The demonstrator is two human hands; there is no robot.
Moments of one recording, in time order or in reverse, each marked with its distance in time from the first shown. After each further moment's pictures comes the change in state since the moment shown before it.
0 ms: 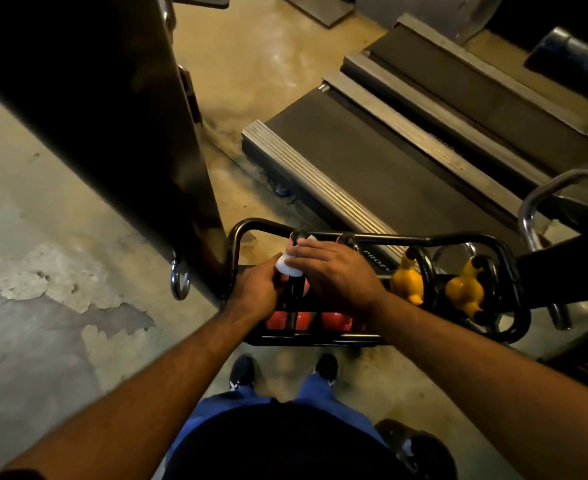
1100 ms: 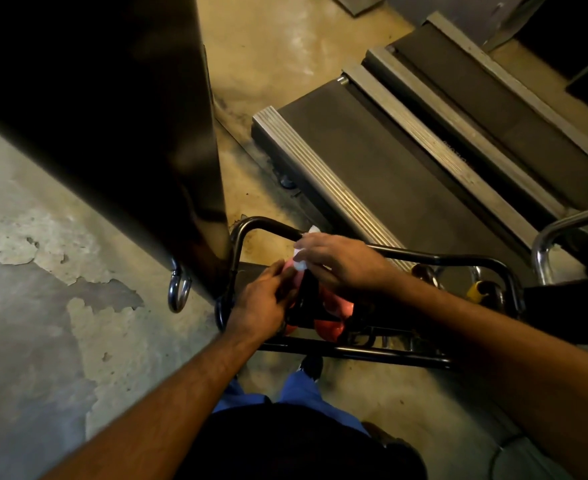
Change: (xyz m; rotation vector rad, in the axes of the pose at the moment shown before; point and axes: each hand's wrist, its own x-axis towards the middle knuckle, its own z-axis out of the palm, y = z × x) left_hand -0.001 -0.012 0.017 -0.105 -0.016 0.007; right_hand 0.044 0.022 -0.037 0.120 -0.483 0.076
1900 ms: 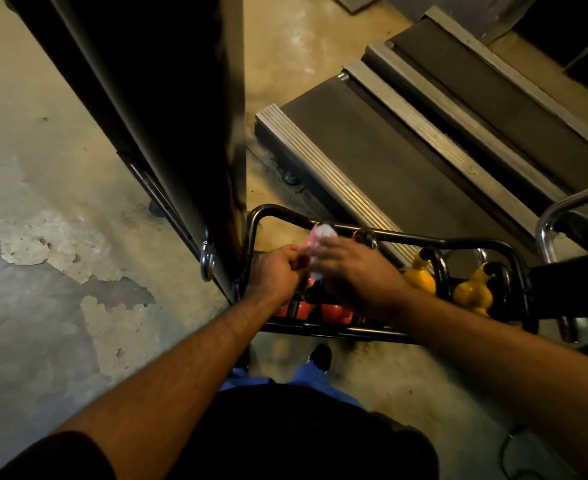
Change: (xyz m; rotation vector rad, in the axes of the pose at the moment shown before) left_hand 0.007 0.014 -0.011 -0.001 0.059 -0.037; right_hand -0.032 -0.029 0.033 -0.133 0.163 -0.071
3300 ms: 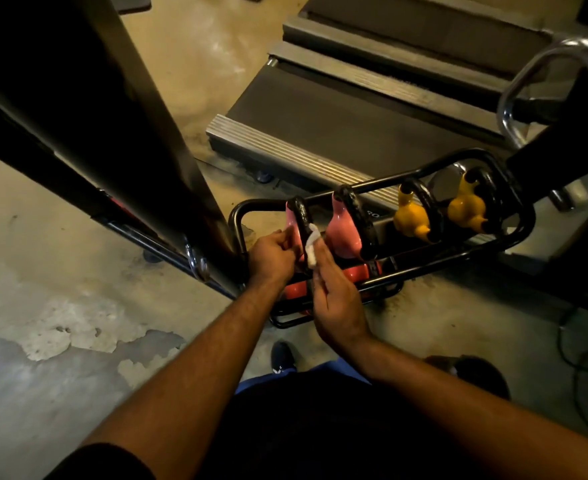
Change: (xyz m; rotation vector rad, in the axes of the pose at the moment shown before) left_hand 0.004 -0.005 0.001 -0.107 -0.007 -0.040; right_hand -0.002 -0.115 0.113 0.705 0.816 0.801
